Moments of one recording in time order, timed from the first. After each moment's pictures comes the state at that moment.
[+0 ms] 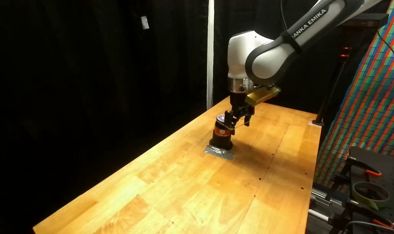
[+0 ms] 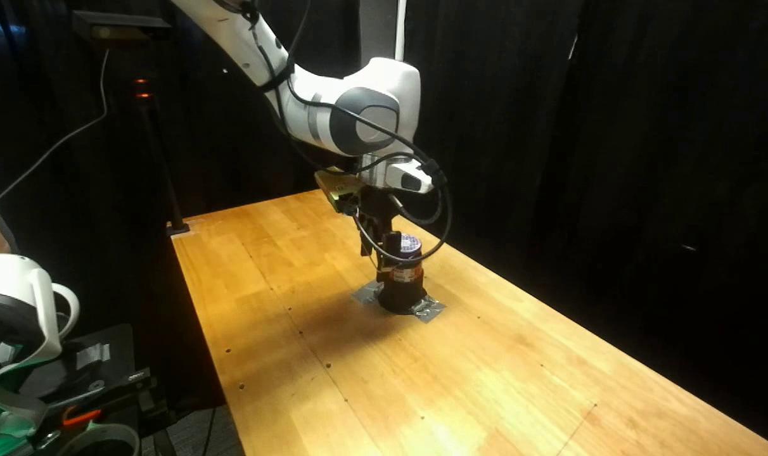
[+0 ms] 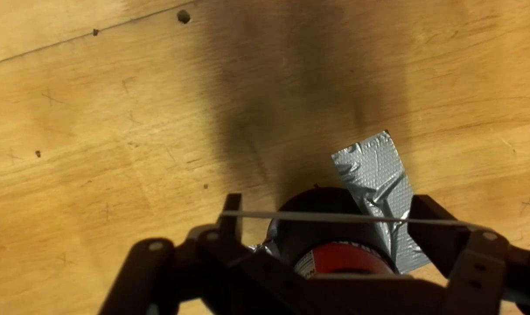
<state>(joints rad) 0.18 0.44 0.01 -1.94 -0.06 2.30 0.41</state>
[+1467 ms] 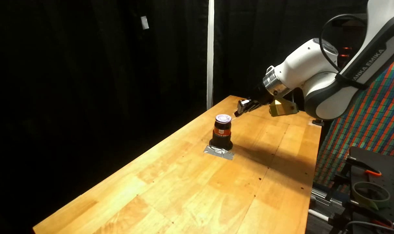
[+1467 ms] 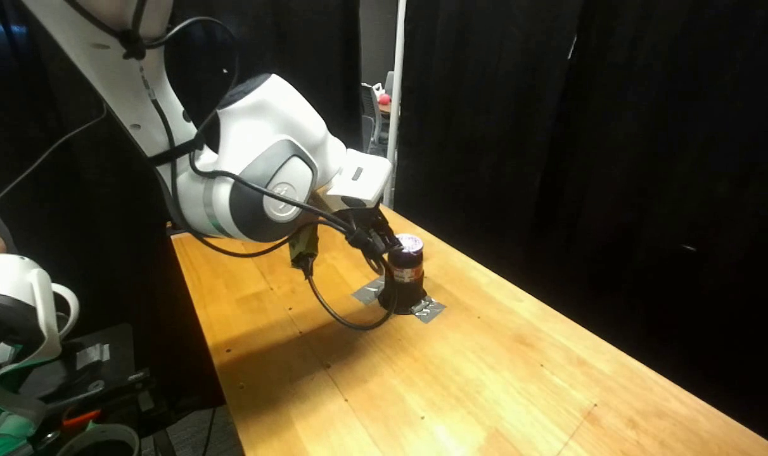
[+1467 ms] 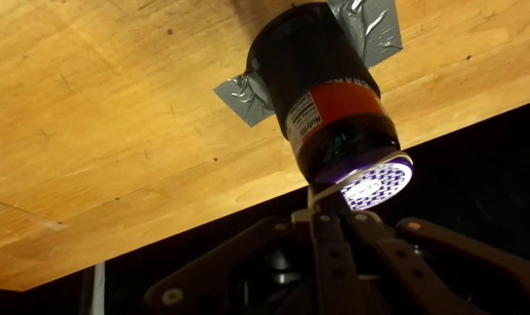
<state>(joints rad) 0.74 0.33 -0.64 -2.47 -0.28 3.47 0.82</state>
